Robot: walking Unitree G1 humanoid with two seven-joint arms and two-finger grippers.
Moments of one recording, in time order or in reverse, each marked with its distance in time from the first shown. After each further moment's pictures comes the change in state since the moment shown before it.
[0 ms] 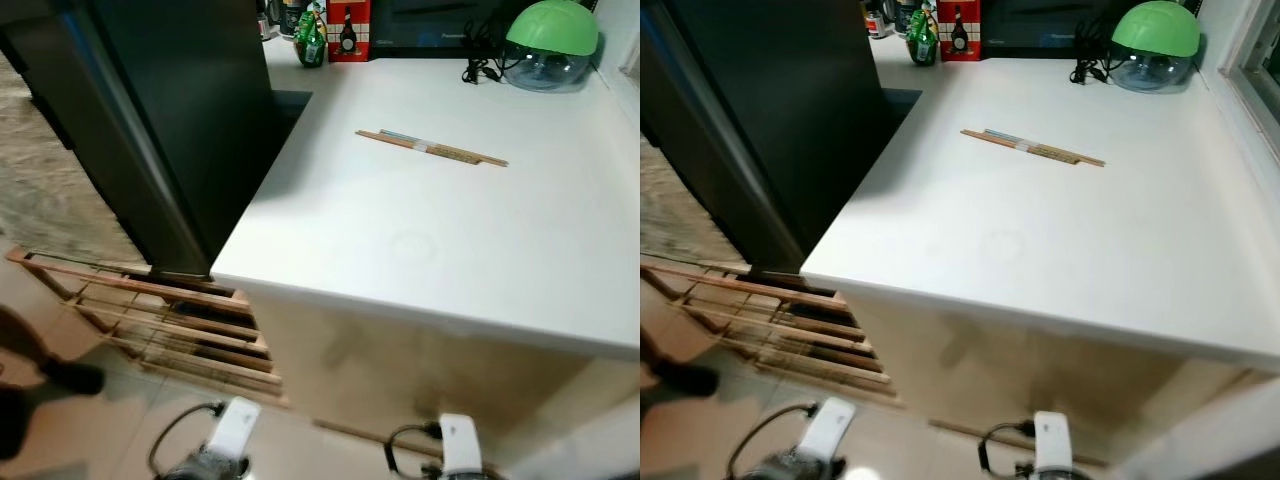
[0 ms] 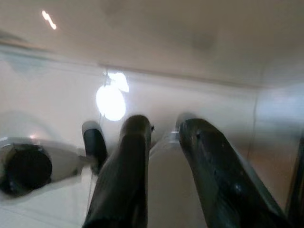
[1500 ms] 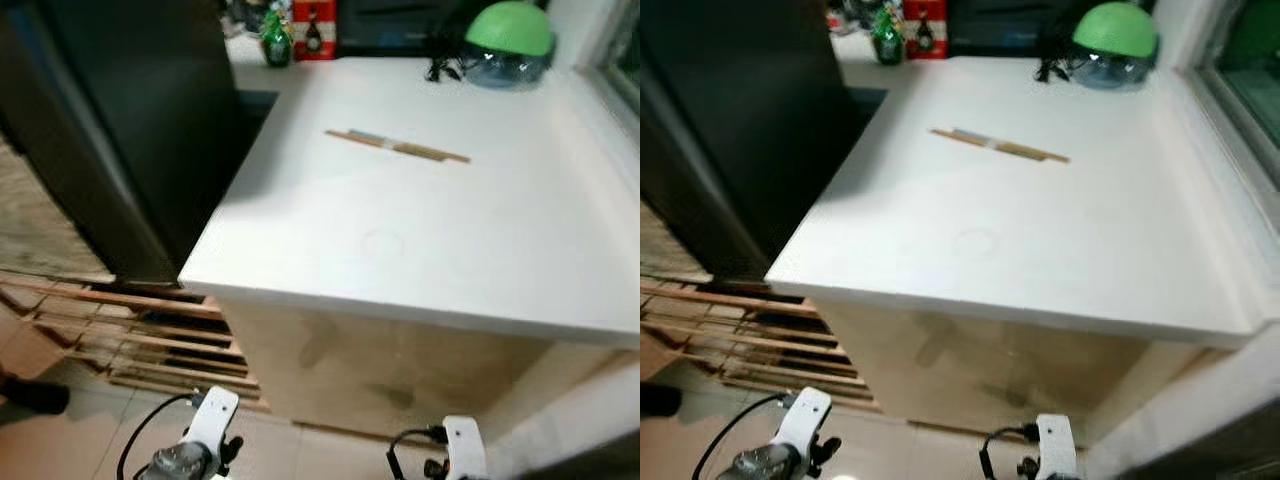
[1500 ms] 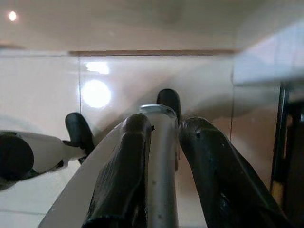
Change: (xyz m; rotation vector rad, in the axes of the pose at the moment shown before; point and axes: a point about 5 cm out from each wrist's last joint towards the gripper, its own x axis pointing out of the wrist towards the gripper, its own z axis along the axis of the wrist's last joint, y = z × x) left arm 0.004 -0.031 -0.001 0.080 0.097 -0.183; right arm 0.009 0.022 -0.019 0.013 0.202 -0.103
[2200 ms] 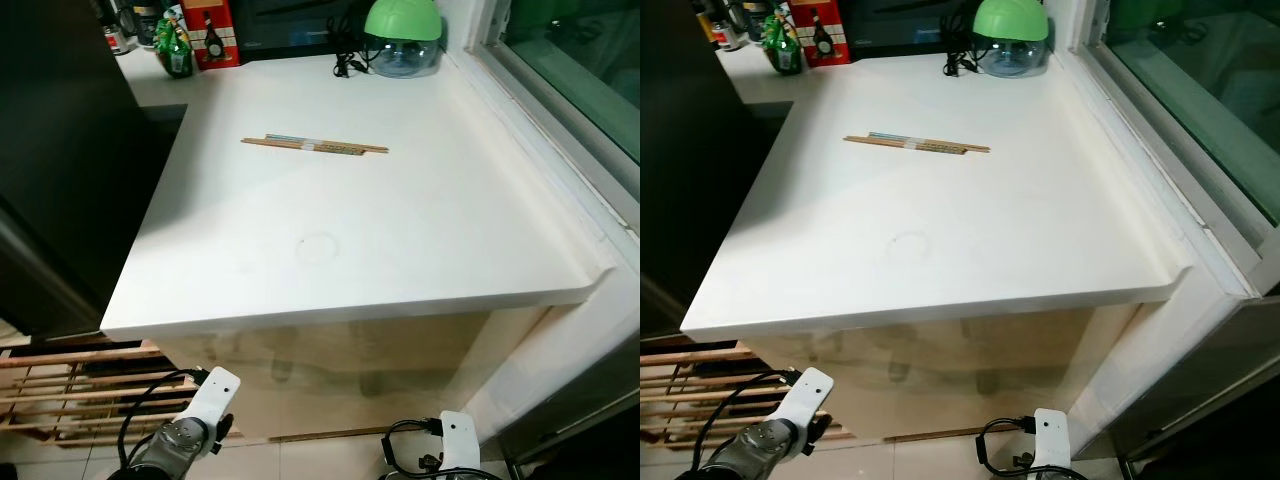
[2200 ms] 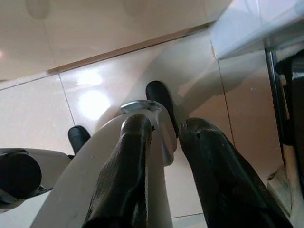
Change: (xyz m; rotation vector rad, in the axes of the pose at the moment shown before) left arm -0.003 0.026 0.019 0.091 -0.066 0.102; right arm 0.005 0.007 0.004 0.049 0.019 -0.044
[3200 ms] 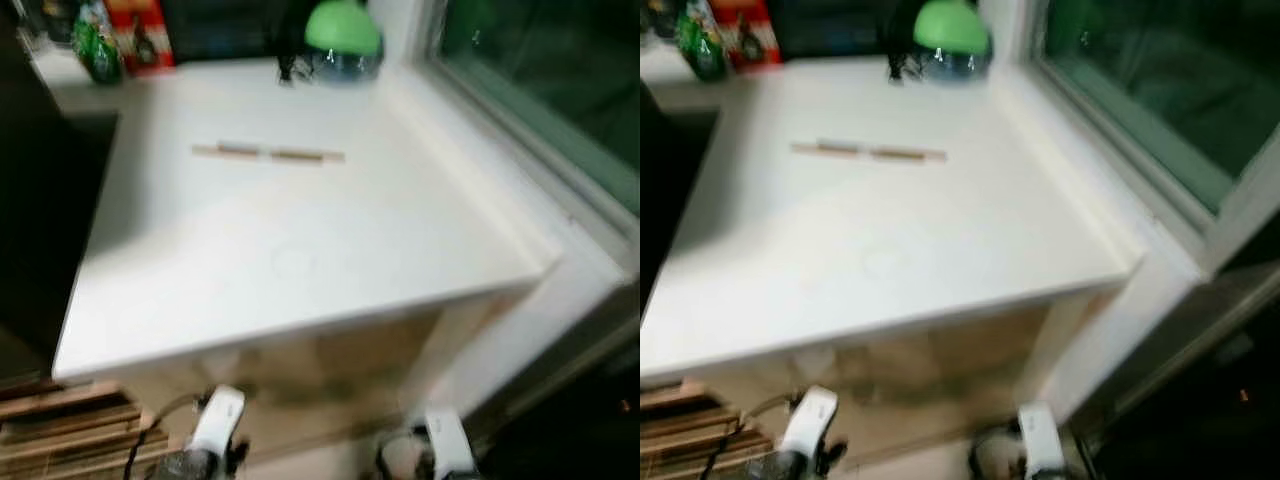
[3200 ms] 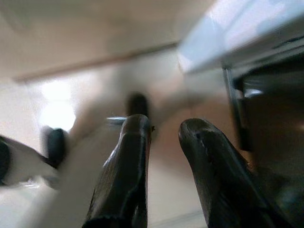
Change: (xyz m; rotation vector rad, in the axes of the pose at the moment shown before) left arm -0.008 -0.032 -0.046 -0.148 0.102 -0.130; right arm 0.001 0.023 0.008 -0.205 -0.045 0.086
